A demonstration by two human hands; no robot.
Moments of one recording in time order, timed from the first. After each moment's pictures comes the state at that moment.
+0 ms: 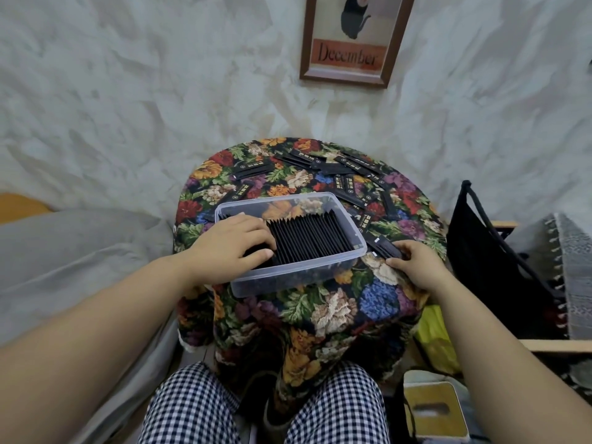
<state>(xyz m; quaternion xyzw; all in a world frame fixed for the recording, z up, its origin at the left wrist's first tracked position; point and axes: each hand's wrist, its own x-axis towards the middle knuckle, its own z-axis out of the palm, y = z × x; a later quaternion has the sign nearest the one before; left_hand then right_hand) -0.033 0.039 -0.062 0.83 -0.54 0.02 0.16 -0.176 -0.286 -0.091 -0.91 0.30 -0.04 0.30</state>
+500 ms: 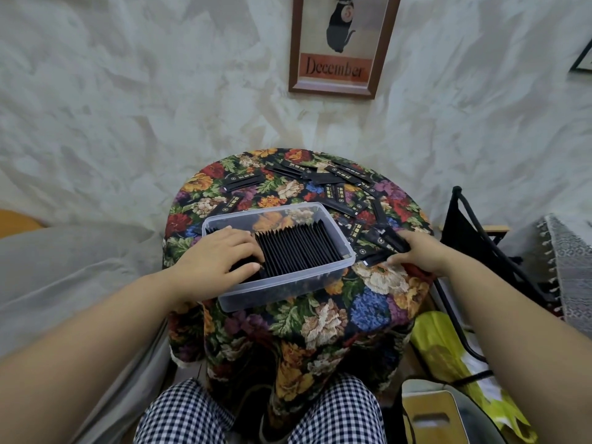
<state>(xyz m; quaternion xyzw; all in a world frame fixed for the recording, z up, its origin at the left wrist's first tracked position) -0.031 0.039 -0.068 0.82 -0.54 0.03 0.17 -0.159 -0.331 -0.059 -0.95 0.23 0.09 0.21</state>
